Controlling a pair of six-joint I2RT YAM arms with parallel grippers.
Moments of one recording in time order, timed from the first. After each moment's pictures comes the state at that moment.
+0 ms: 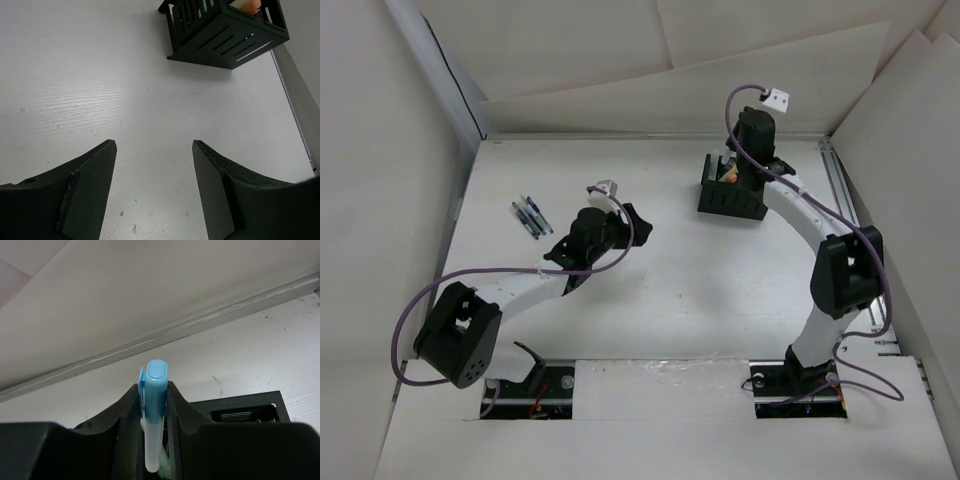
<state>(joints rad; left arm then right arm) -0.61 1.36 0.67 0.36 0.01 -0.60 0.31 1.74 1.48 0.08 0.47 0.39</state>
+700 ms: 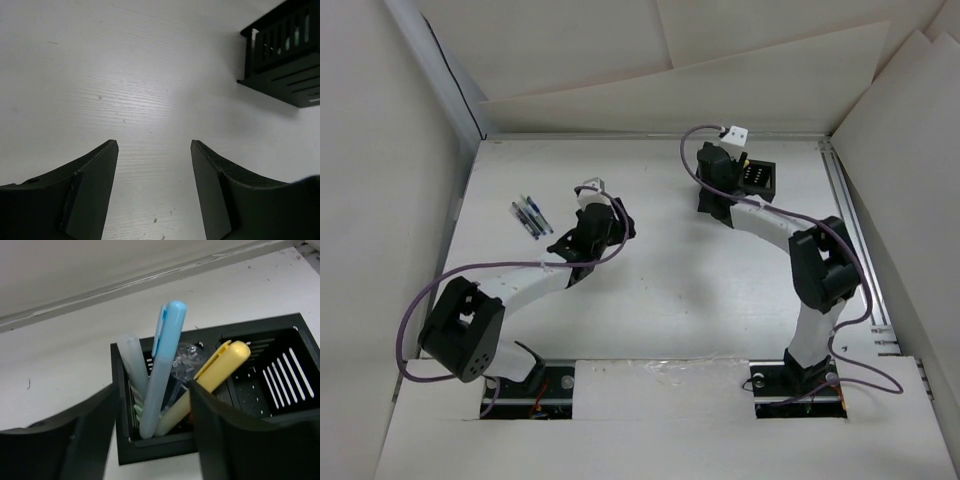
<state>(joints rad) -0.61 1.38 0.72 0.19 -0.27 -0.66 0.47 1.87 1.32 0.21 0.77 0.31</state>
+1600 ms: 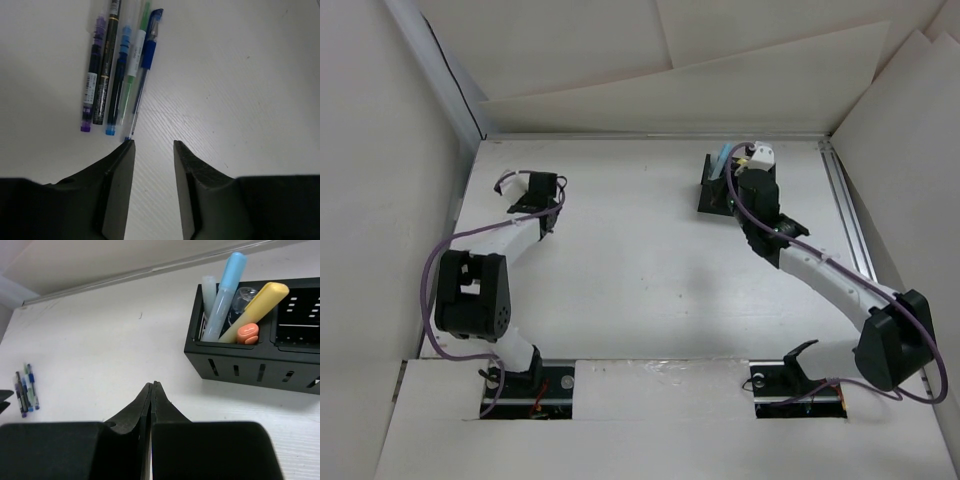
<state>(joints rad) -0.17 1.59 0.99 -0.22 -0.49 -0.98 0.50 1.32 0.98 0.09 0.35 0.46</state>
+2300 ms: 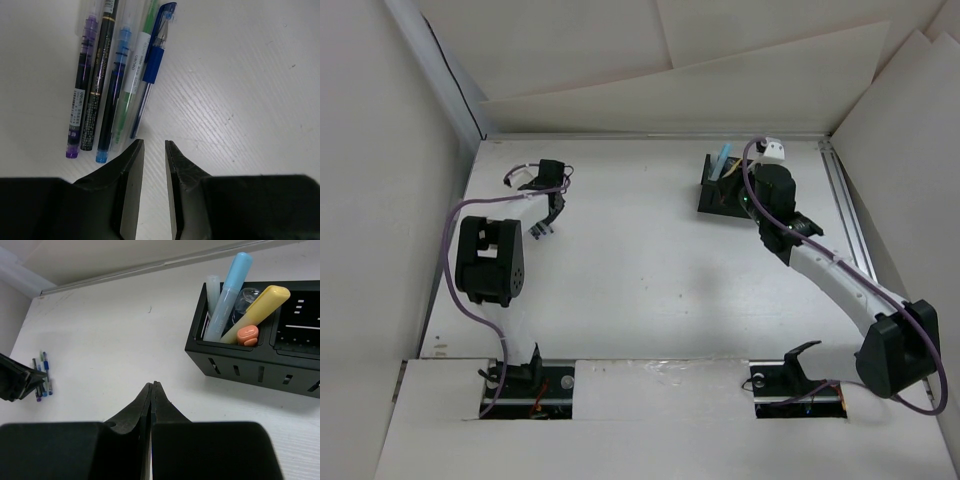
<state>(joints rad) -0.13 1.86 1.24 -0.39 -0.49 -0.99 0.40 1.28 0.98 0.05 0.12 0.46</state>
